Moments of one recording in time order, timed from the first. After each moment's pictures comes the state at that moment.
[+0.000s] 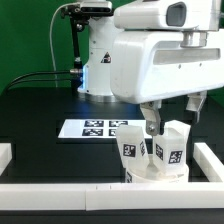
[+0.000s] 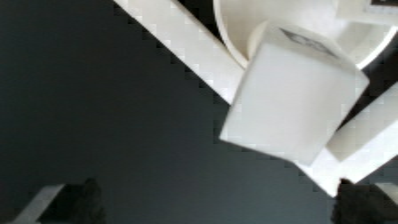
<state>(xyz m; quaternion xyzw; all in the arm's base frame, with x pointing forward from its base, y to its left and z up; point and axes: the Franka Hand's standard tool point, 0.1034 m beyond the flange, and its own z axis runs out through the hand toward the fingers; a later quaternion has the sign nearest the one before) 0.648 0.052 0.122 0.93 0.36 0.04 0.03</state>
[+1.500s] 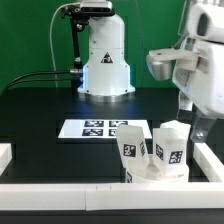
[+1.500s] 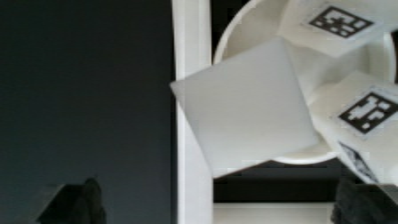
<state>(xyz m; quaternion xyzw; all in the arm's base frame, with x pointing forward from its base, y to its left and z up) 0.625 0.084 0.108 0.69 0.72 -0.06 0.08</state>
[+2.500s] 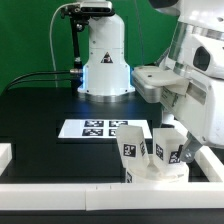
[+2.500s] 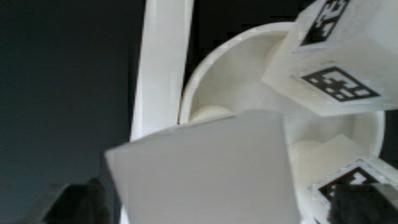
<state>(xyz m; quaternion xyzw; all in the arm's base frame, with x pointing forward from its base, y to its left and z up) 0.614 0.067 0.080 0.65 0.75 -0.09 0.06</state>
